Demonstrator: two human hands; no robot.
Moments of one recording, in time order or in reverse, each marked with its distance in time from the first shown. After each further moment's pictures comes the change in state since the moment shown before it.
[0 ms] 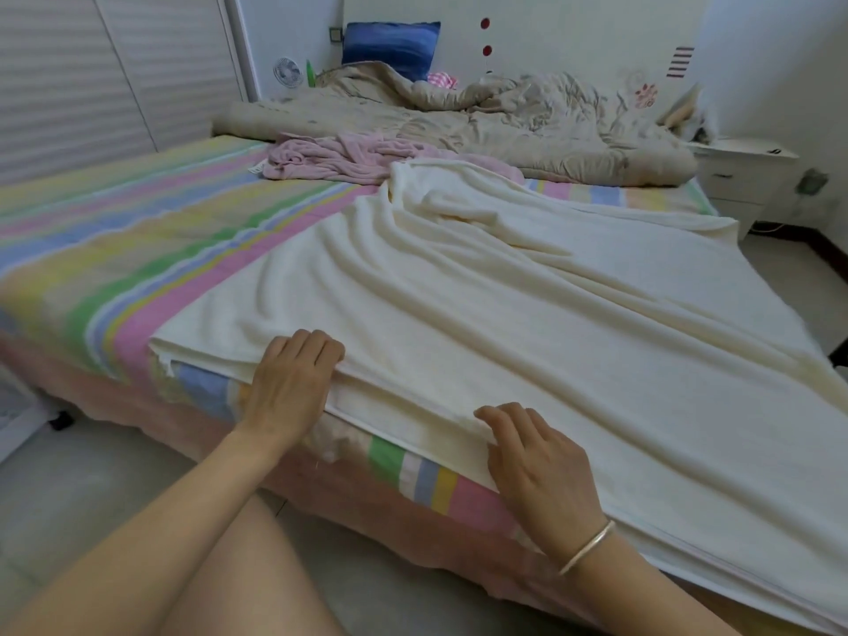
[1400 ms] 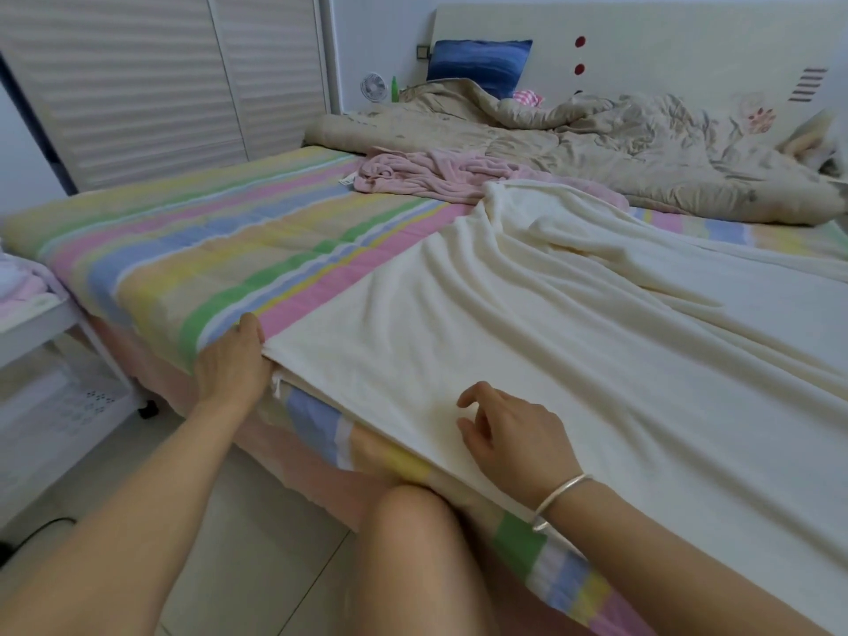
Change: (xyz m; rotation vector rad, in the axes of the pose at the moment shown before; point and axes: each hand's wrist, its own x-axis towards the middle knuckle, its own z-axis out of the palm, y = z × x) left_hand -0.037 -0.209 0.031 -0.044 -0.265 -0.825; right_hand 0.135 -0.093 0.072 0.318 -0.368 0.049
